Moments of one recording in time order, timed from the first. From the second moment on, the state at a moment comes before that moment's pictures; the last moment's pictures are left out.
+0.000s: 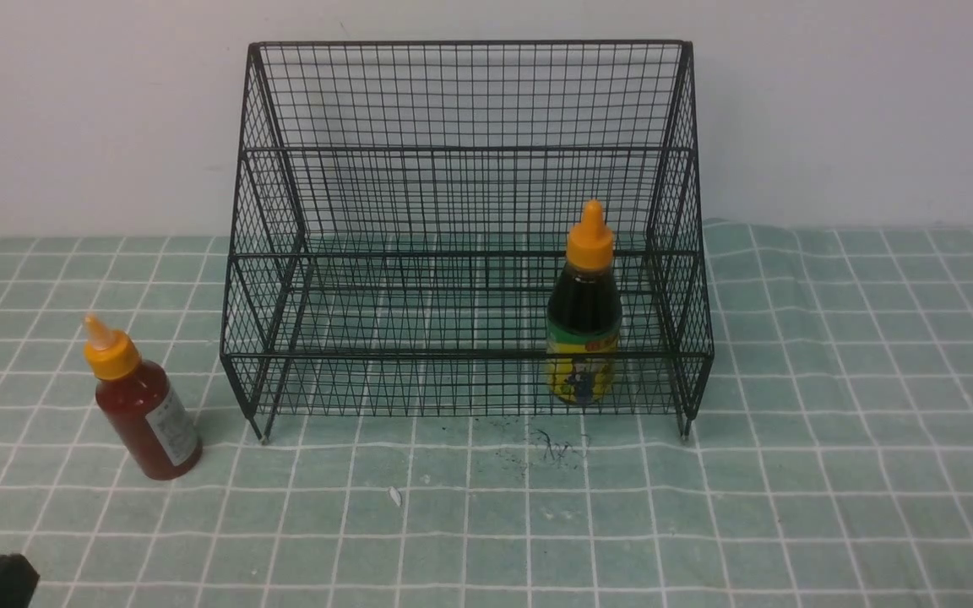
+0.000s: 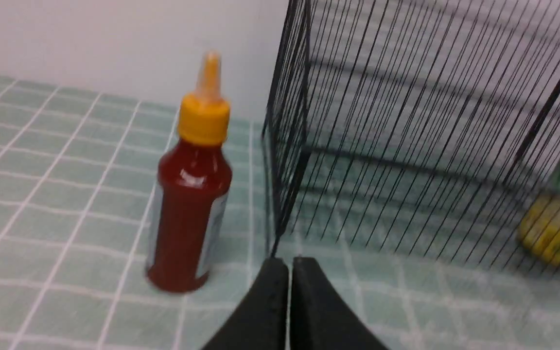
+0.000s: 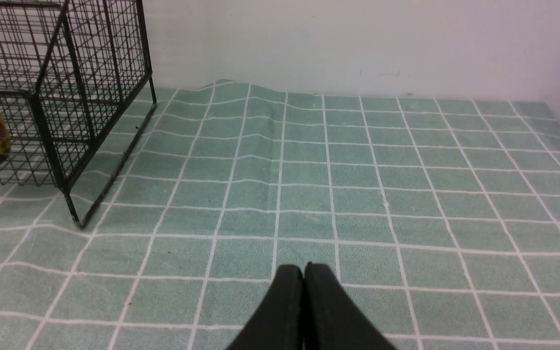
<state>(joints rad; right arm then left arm) 0.00 -0.01 0.02 -0.04 0.40 0.04 -0.10 -0.01 0.03 -0.24 0.15 -0.11</state>
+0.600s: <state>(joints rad) 0.00 -0.01 0.02 -0.04 0.39 0.04 -0.10 0.27 -0.52 -0.22 0.23 -0.13</state>
